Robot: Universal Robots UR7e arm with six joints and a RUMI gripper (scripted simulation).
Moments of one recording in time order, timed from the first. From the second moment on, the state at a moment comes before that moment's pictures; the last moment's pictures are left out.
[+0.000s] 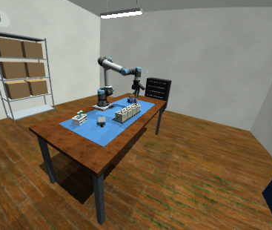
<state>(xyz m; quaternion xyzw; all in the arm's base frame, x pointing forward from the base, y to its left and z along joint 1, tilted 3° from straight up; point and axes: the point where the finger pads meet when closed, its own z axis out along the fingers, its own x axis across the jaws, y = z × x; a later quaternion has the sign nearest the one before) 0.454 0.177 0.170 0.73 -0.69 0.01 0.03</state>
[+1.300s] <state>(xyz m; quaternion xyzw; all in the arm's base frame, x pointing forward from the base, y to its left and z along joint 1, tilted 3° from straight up) 0.452 0.174 0.130 0.73 -0.69 0.01 0.03</state>
